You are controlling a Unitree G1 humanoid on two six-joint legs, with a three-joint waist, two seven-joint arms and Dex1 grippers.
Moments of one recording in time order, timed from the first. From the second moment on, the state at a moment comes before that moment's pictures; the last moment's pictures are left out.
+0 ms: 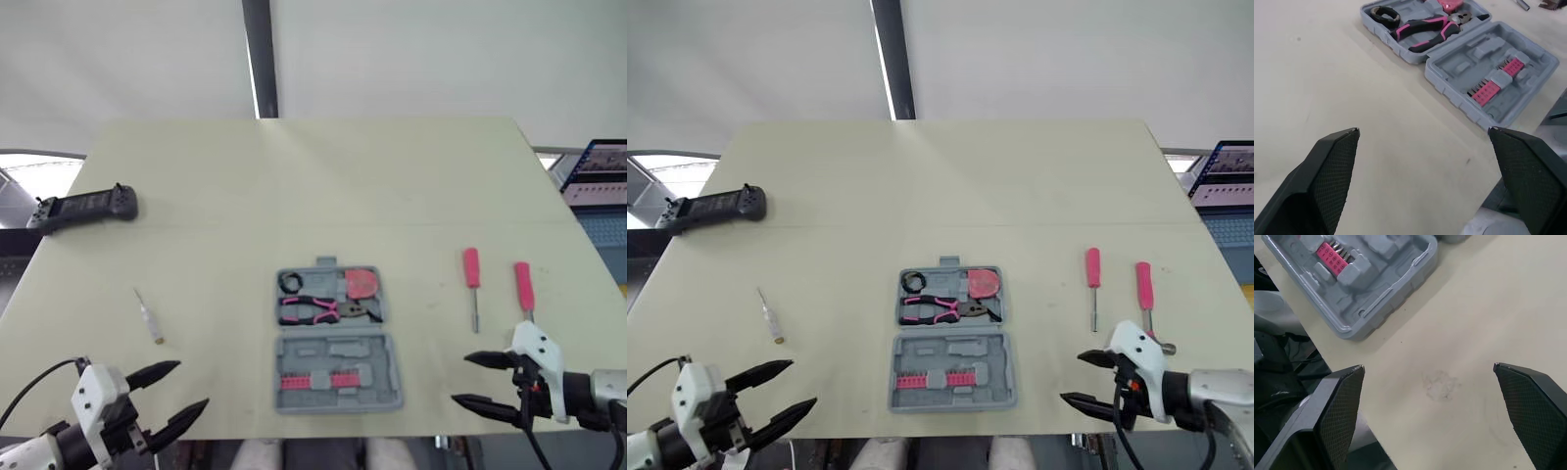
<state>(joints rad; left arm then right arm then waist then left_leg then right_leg) 0.71 0.54 0.50 -0.47 -0.50 0.14 -0.96 0.39 -0.90 -0.36 -0.41 0.45 0.50 1.10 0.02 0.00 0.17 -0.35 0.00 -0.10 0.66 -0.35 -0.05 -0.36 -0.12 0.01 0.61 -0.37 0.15</state>
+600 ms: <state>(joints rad) 0.71 0.50 0.54 -0.38 -0.54 -0.10 -1.11 0.44 -0.80 -0.42 -0.29 0.45 0.13 1.17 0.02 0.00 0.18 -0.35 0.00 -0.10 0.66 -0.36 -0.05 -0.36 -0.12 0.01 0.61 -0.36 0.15</state>
